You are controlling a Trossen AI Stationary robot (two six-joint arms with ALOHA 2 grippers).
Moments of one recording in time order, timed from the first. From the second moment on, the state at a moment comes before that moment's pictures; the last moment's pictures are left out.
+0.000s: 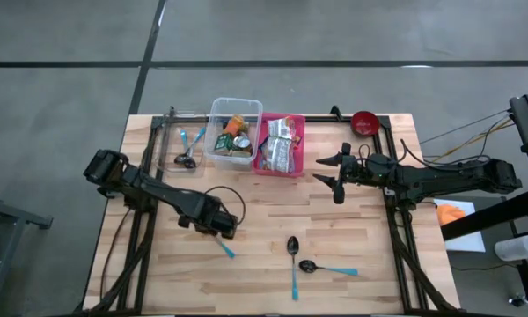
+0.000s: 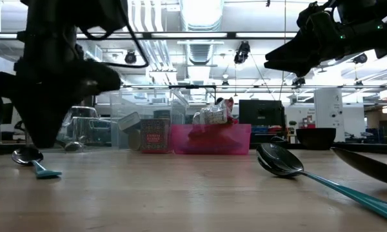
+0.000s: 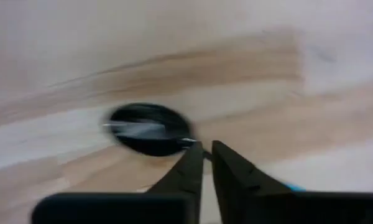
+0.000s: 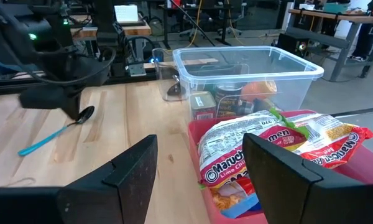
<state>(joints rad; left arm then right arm) -0.32 1.65 0.95 -0.85 0.04 -1.64 -0.12 0.84 0.29 0.39 0.13 0.05</state>
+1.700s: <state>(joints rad) -0.43 1.65 0.91 -0.72 0.01 -0.21 -0.12 0.84 0.29 0.39 0.13 0.05</state>
